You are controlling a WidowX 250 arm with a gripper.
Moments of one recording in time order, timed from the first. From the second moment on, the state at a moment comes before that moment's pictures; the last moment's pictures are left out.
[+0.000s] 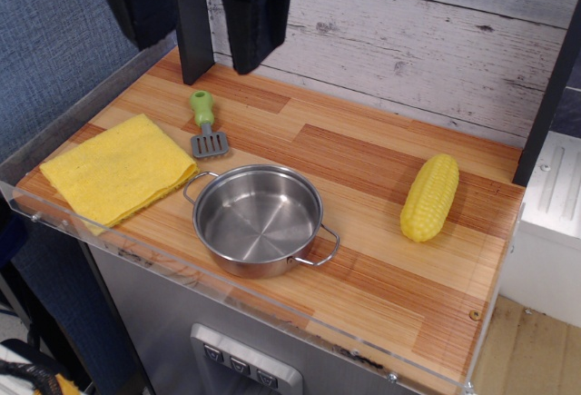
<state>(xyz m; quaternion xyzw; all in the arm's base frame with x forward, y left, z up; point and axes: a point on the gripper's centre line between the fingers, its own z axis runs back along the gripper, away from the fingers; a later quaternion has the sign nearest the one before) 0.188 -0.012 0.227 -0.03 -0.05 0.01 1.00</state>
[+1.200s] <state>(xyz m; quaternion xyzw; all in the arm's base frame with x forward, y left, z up) 0.208 0.122 0.218 -0.06 -0.06 0.29 0.95</state>
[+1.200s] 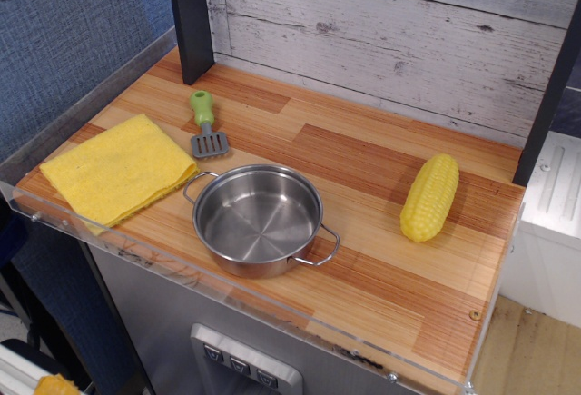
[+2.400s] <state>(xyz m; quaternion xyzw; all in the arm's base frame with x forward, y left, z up) 0.238 0.199 0.114 -0.04 -0.07 0.38 0.92</state>
